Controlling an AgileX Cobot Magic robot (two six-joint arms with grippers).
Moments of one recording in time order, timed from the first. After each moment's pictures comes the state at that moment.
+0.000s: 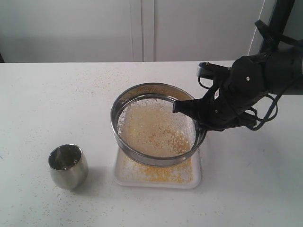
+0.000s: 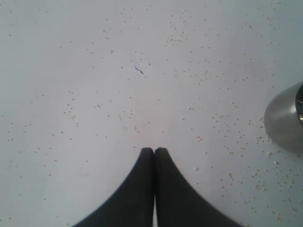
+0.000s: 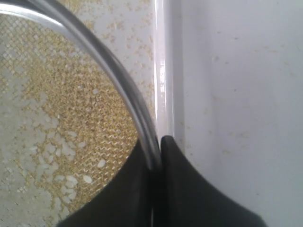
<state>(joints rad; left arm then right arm) -0.09 0.76 -0.56 0.11 0.78 -0.18 0.42 1.73 -1.04 0.04 0.47 0.47</state>
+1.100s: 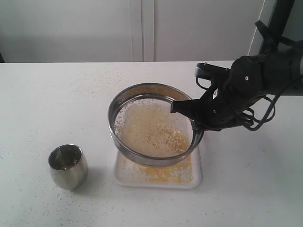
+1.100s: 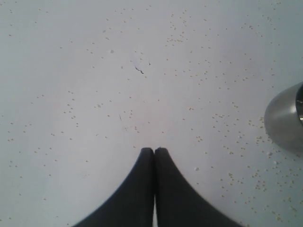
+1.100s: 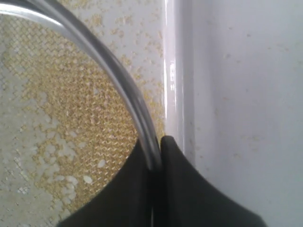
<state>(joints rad) -0.09 0.76 -0.56 0.11 0.78 -0.18 0.42 1.73 -1.04 0.10 0.45 0.41</state>
